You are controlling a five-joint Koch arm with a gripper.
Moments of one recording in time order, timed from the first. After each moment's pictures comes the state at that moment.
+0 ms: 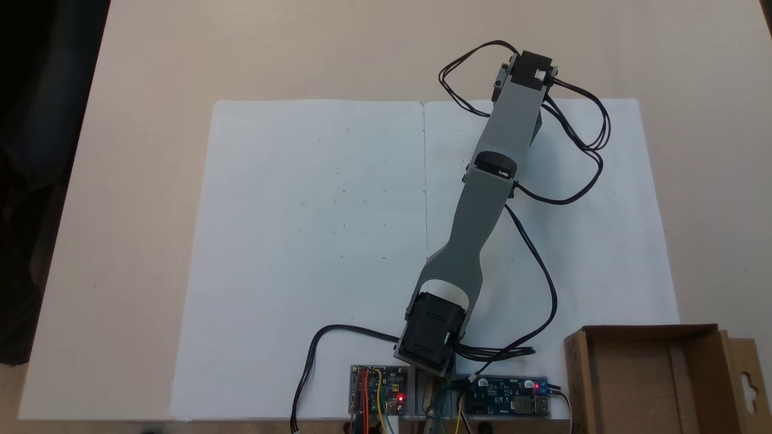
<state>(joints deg) 22.0 39.5 41.4 57.1 -26.0</state>
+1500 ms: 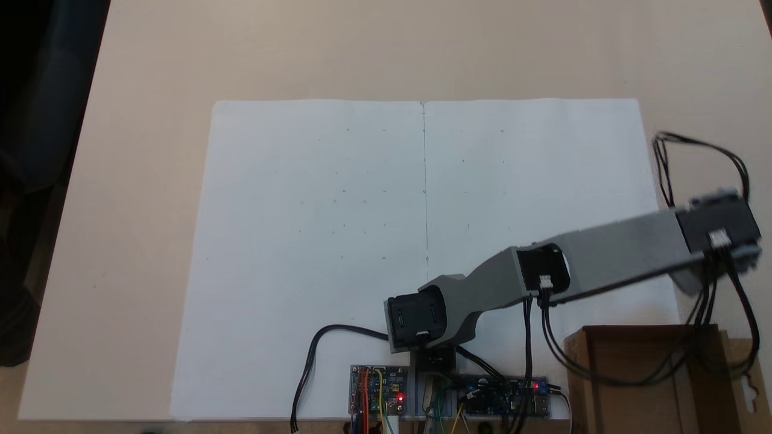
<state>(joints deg) 83.4 65.7 40.7 67.1 -21.4</state>
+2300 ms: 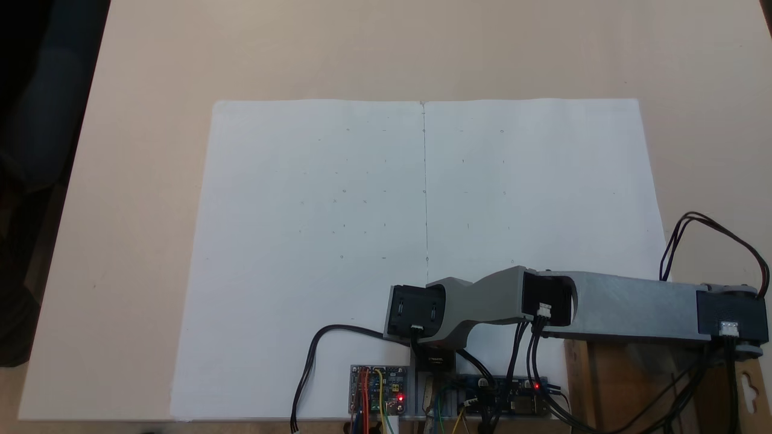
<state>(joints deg) 98.1 65.6 54.1 74.0 -26.8</state>
